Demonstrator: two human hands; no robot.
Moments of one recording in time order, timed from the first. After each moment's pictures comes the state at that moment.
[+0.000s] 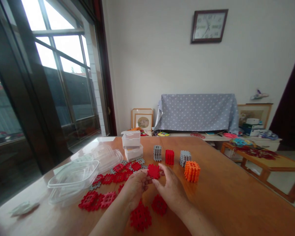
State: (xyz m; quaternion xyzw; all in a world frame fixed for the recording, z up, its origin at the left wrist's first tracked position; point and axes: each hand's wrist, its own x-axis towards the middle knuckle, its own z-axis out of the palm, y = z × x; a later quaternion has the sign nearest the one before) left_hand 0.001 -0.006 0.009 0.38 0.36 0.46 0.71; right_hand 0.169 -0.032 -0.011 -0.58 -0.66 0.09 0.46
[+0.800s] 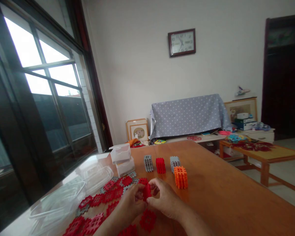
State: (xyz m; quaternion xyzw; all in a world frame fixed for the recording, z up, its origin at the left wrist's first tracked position) left_hand 0.013 -0.011 0.007 0.78 0.40 0.36 0.32; right_hand 0.207 -0.049 0.013 -0.48 -0.69 0.30 0.45
